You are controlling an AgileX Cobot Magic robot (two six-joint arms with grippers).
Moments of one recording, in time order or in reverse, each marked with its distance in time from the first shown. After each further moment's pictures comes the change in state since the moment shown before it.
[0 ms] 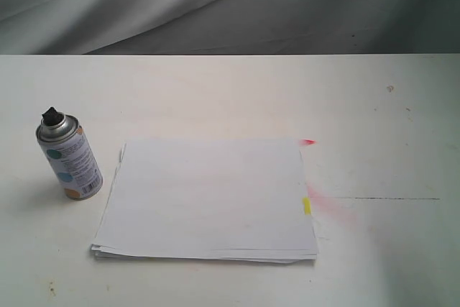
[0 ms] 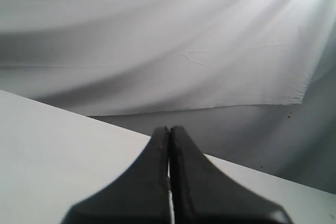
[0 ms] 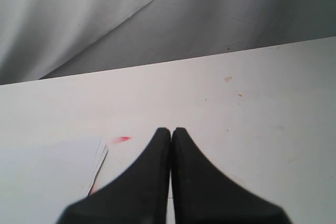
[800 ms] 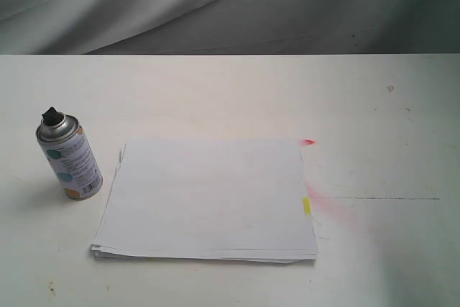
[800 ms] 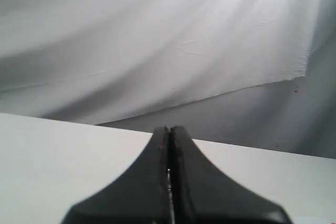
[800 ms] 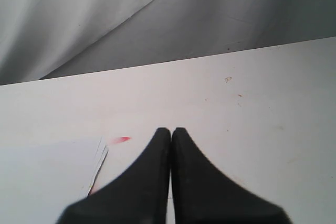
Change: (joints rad) left arm 0.000 0.018 0.010 -0.425 -0.041 0.605; right arm 0.000 0.000 0.000 0.000 0.000 0.000
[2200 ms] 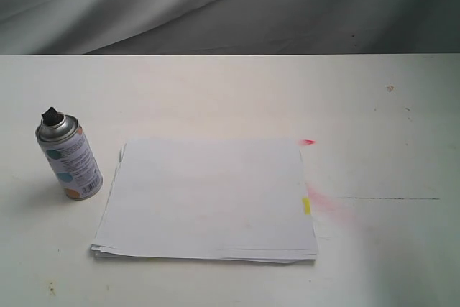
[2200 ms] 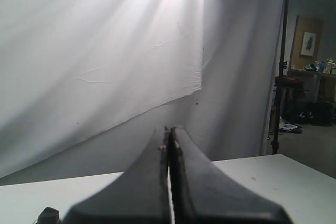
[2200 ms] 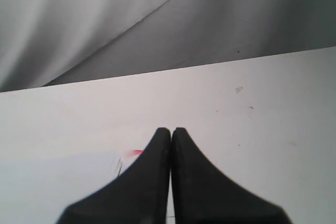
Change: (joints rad) left arm 0.001 0.208 -0.002 -0.031 -0.493 0.112; right arm 0.000 0.086 -0.148 0.285 0.089 -0.269
